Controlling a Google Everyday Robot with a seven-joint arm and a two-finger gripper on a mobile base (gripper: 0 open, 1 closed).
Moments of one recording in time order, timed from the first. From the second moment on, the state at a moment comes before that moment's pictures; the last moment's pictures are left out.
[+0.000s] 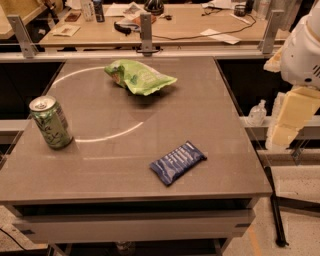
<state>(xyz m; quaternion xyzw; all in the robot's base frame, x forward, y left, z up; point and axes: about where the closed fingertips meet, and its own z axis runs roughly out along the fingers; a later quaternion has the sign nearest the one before) 0.448 -0.211 0.979 -0.61 0.78 -0.06 0.14</state>
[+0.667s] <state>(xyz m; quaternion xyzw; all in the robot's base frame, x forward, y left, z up) 0.452 -0.214 0.979 -0.59 0.79 -0.01 0.17</state>
